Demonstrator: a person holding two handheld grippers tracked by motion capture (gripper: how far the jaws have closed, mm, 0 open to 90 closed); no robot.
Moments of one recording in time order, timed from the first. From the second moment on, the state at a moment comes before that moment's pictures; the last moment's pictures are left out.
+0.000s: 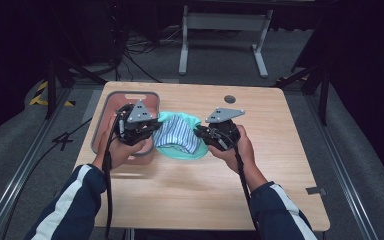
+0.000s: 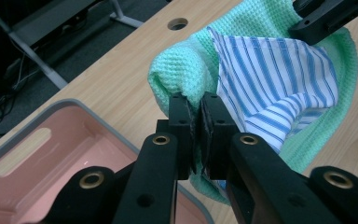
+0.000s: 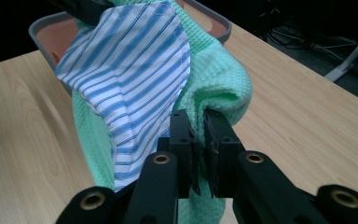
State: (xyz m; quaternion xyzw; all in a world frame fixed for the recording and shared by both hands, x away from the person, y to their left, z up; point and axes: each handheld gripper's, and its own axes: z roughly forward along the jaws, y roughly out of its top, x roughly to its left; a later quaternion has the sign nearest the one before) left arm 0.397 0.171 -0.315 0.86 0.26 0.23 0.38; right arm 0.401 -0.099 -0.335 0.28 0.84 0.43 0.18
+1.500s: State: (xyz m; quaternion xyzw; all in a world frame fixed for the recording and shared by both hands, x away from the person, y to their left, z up) left arm 0.399 0.280 -0.310 0.82 0.35 0.28 0.35; right arm 0.439 0.040 -0.322 0.21 0.86 0.43 0.16
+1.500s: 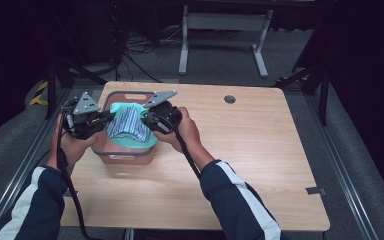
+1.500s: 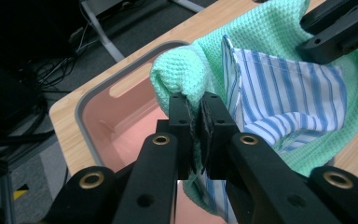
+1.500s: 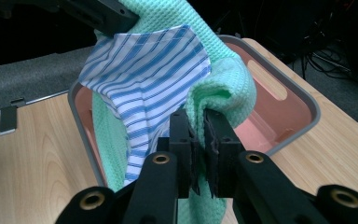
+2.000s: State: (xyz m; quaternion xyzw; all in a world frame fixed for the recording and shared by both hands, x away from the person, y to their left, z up) left arm 0.414 0.297 -0.334 0.82 0.38 0.28 0.33; right arm 0.460 0.075 -0.347 0.22 0.87 0.42 0.14
